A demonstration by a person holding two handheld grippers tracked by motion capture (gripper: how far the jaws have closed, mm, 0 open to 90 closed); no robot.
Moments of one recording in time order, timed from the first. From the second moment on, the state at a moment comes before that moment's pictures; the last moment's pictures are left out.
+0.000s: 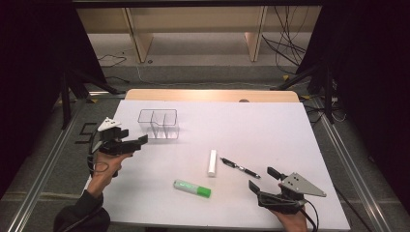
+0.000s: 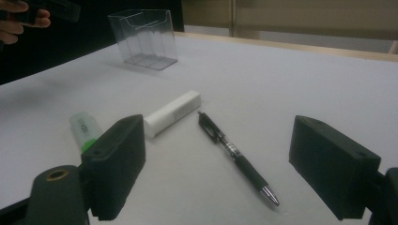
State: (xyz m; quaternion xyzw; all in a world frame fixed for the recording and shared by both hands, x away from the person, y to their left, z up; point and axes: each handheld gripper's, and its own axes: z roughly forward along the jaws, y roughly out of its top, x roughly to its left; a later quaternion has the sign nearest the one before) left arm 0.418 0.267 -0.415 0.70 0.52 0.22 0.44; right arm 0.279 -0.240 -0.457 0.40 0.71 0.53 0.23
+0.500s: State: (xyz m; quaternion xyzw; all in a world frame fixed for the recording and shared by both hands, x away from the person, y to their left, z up) left arm 0.477 0.301 -0.432 0.68 0.59 0.21 0.39; right arm 0.281 -0.240 -0.459 0.40 0.71 0.53 0.23
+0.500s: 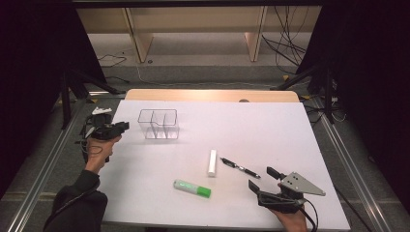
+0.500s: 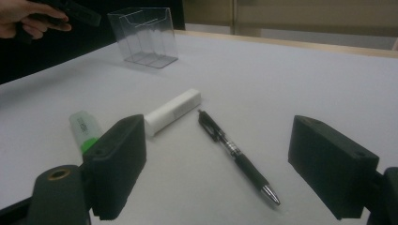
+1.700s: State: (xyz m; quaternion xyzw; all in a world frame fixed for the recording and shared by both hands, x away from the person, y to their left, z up) left arm 0.514 0.265 -0.452 0.69 0.58 0.17 0.40; right arm 0.281 -0.238 -0.460 0.40 0.72 0.53 0.22
